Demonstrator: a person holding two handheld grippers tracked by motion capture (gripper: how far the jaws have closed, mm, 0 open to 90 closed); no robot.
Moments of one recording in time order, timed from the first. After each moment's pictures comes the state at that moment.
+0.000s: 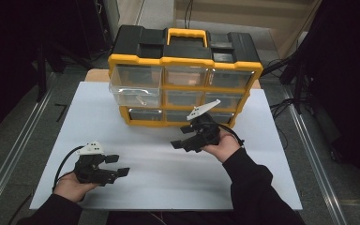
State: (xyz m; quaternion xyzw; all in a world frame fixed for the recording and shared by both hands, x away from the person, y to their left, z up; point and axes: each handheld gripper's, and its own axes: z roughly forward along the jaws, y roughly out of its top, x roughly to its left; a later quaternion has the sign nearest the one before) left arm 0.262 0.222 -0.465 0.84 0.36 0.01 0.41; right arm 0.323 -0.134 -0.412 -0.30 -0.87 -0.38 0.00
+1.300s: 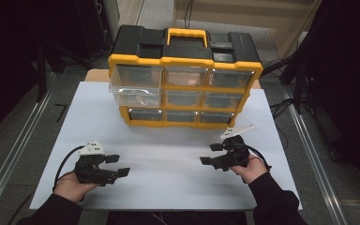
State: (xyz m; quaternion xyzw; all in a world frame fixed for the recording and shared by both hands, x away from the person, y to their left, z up) left arm 0.262 0.220 -0.464 0.84 0.35 0.01 0.41; right arm 0.278 -0.218 -0.463 -0.39 -0.83 -0.39 0.00
